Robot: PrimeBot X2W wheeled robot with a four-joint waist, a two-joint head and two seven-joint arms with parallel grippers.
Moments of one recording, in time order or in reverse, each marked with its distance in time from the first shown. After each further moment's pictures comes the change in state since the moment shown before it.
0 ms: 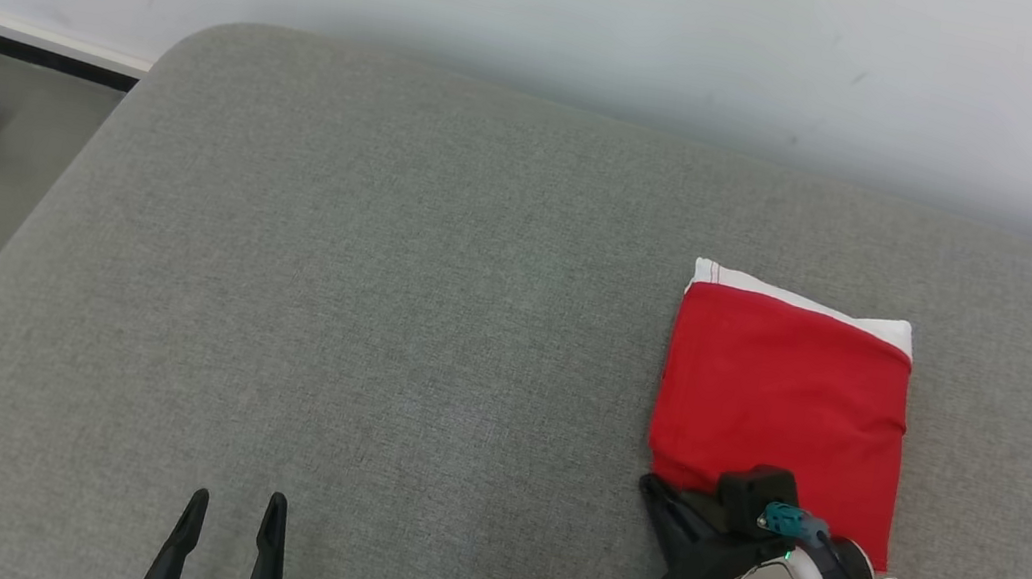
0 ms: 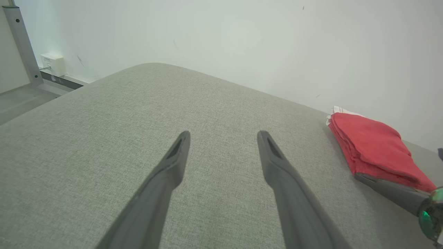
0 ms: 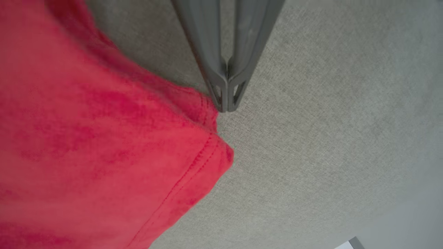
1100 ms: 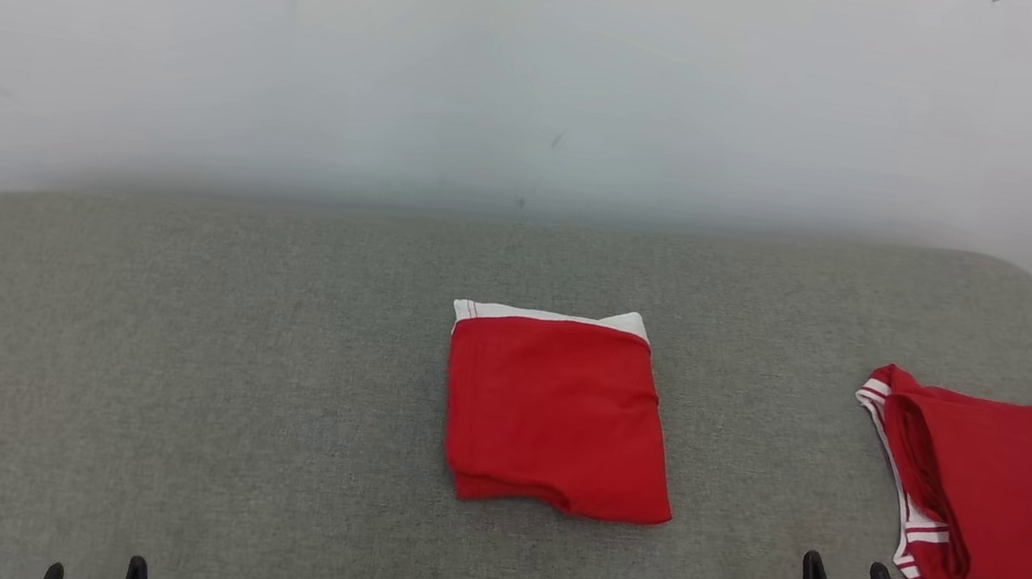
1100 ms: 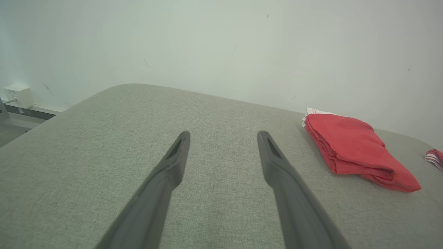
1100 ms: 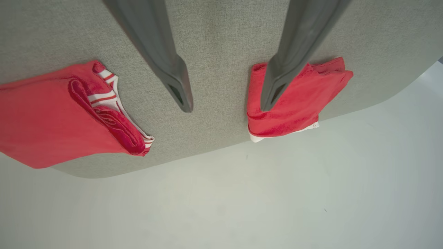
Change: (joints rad) left arm 0.128 0.000 0.204 -0.012 0.055 -0.005 0.000; right arm 0.537 0.002 -0.470 -0.615 -0.021 0.000 -0.098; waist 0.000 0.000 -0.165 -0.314
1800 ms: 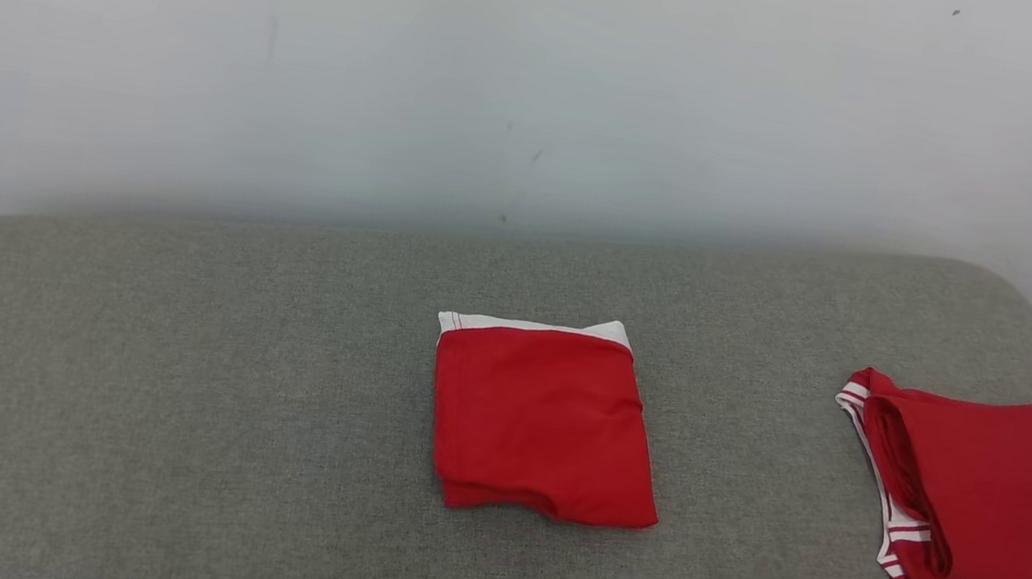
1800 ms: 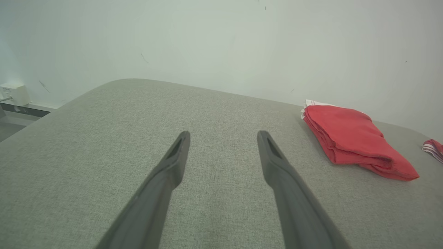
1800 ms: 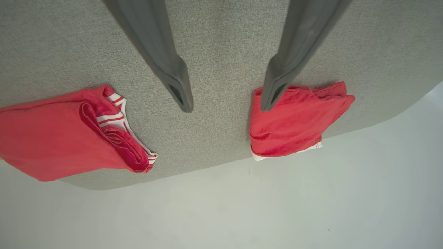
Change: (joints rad) left arm 0.018 0.000 0.028 0.041 0.007 -0.026 0.000; right arm 0.040 0.015 0.016 0.007 -0.055 0.000 0.044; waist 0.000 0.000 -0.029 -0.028
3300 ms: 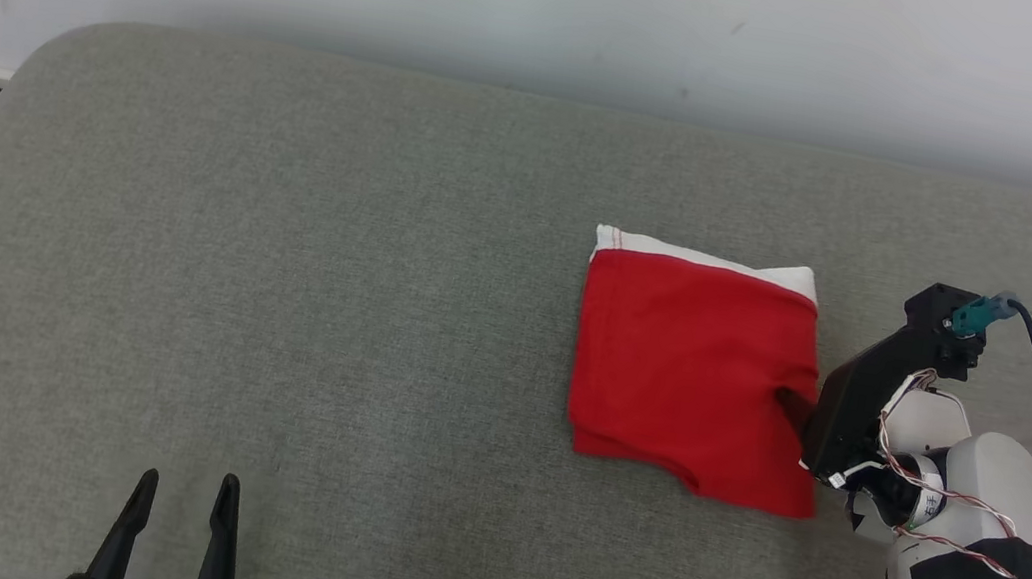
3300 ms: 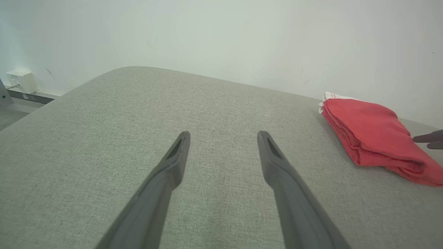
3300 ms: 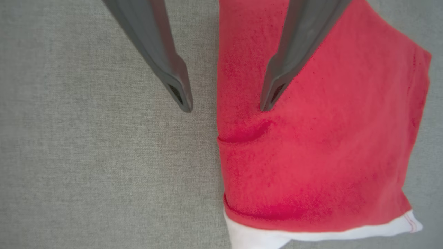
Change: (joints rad) left arm -0.155 0.000 -0.117 -0.012 0.023 -0.022 0.000; right arm -0.772 0.065 -0.261 0.502 -0.211 0.000 0.881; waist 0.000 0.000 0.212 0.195
